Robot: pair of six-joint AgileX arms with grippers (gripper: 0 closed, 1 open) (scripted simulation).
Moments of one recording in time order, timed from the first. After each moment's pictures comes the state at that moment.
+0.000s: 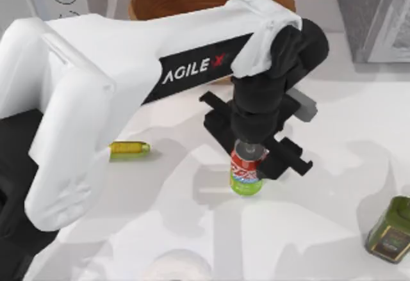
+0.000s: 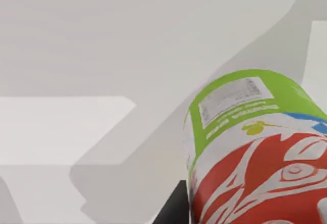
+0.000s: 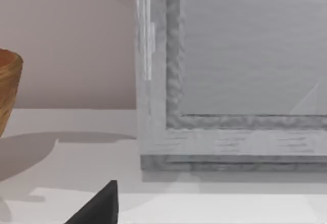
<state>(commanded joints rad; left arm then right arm) -0.83 2.33 1.96 -1.20 0.01 -0.01 0.00 0.00 0.00 0.00 0.00 0.00</state>
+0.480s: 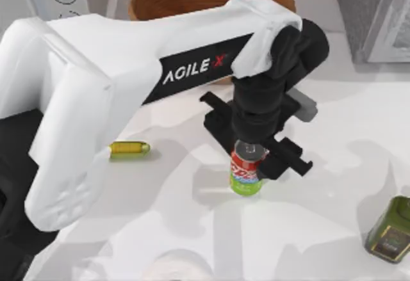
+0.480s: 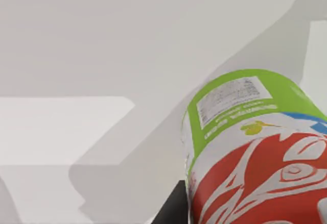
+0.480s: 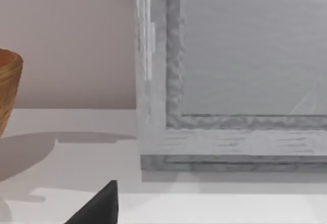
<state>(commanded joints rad) -0.83 2.33 1.96 -1.20 0.01 -0.01 0.00 0.00 0.00 0.00 0.00 0.00</state>
